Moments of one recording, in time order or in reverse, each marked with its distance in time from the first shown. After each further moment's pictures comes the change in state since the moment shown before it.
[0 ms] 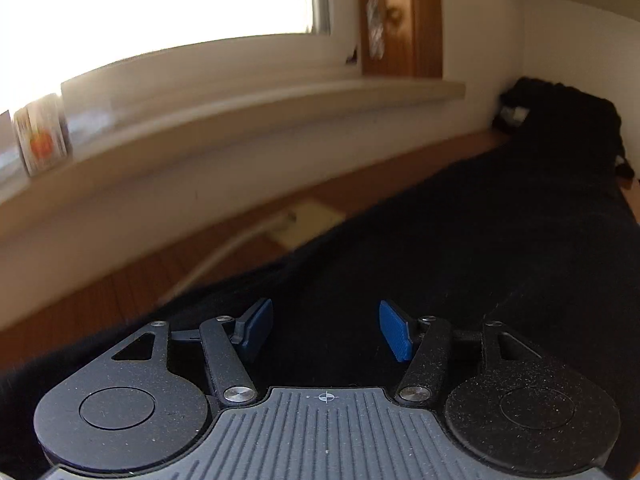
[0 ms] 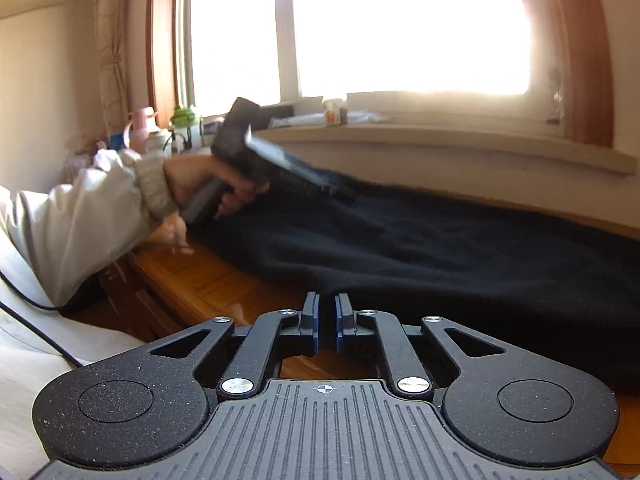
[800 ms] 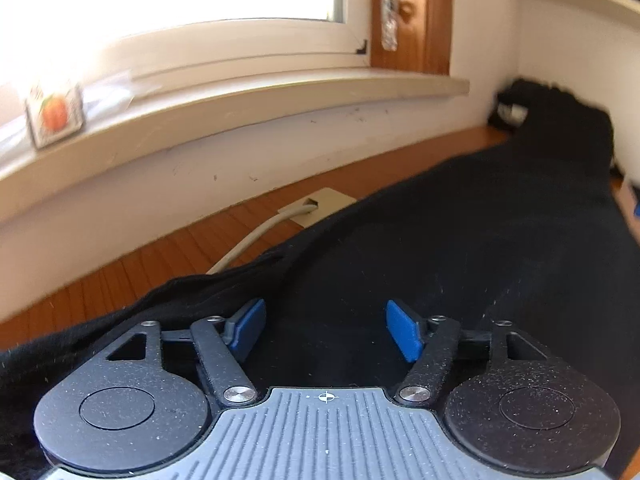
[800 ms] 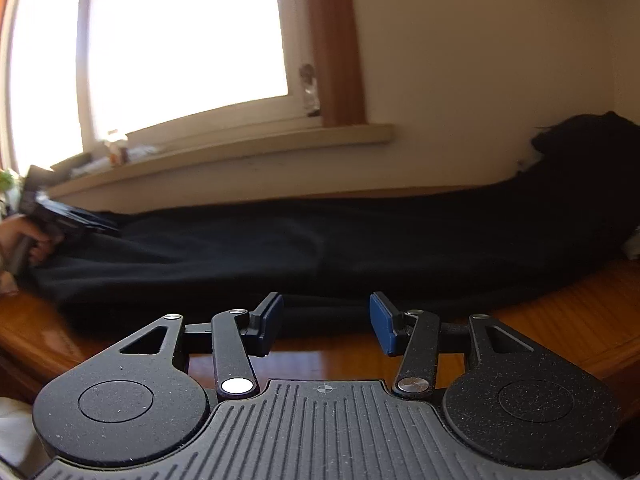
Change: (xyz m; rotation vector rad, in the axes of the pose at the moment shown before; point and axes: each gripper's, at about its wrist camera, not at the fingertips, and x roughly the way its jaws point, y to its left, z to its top) left arm 0.003 0.032 0.002 0.014 0.019 -0.034; right arm -0.059 -0.097 -0.041 0.227 -0.039 -0.549
